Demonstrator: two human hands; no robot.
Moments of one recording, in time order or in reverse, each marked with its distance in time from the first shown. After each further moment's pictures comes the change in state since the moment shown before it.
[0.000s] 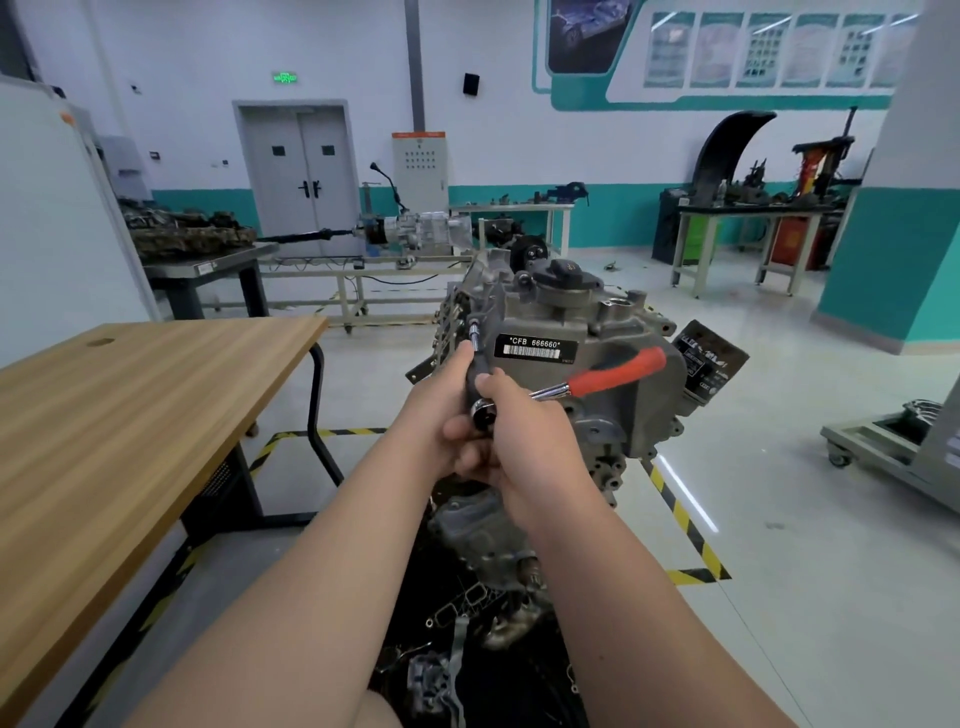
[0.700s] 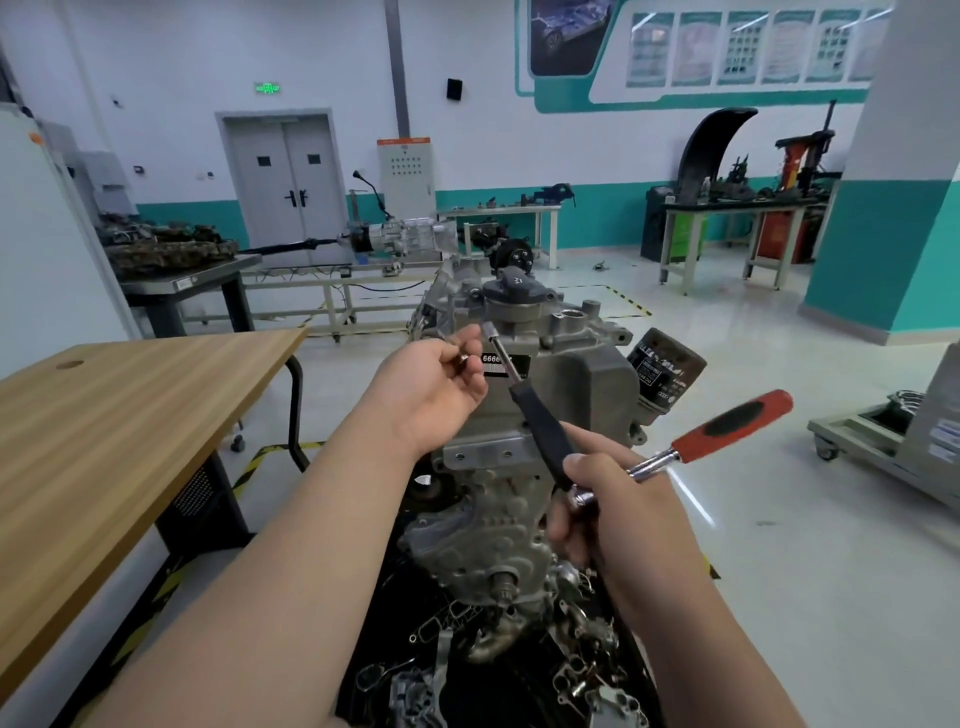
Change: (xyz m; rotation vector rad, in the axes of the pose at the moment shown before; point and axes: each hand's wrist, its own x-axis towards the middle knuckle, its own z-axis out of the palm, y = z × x) left_hand 0.028 0.014 0.035 -0.379 -0.134 -0.029; right_hand -0.038 -0.011 -0.110 -0.134 0.002 -0.254
